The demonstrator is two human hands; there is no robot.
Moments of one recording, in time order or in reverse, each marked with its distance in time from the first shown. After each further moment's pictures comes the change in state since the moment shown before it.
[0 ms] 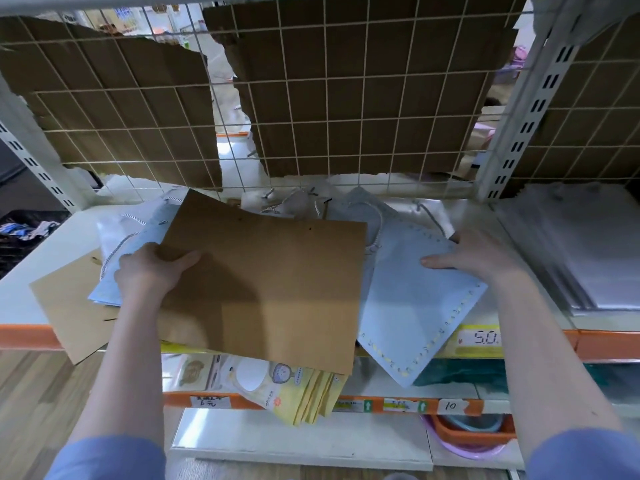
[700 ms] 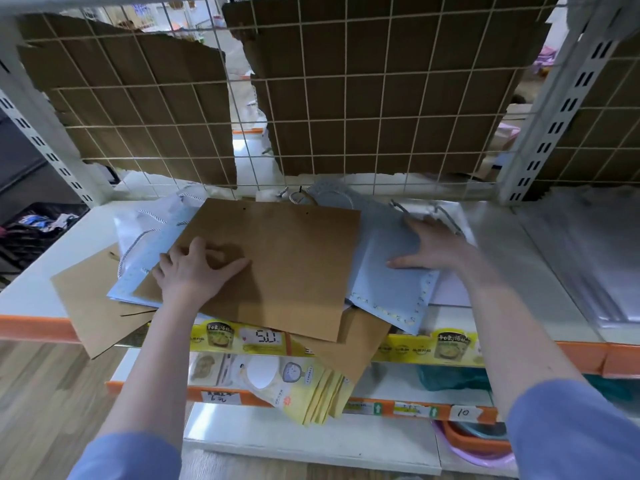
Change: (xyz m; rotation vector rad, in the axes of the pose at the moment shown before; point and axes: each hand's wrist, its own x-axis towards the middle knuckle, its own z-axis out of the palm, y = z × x) left_hand -0.011 0.006 0.026 0.250 -0.078 0.136; right_hand 0.030 -0.048 0.036 -0.256 -0.111 -0.297
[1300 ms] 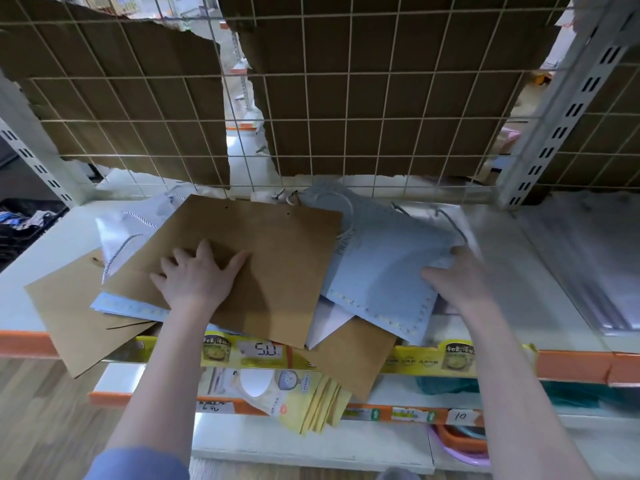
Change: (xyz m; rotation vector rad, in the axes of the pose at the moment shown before) left_hand 0.012 0.011 0.014 0.173 -0.007 -0.006; right_hand -0.047 -0.013 0.023 0.516 0.331 0.479
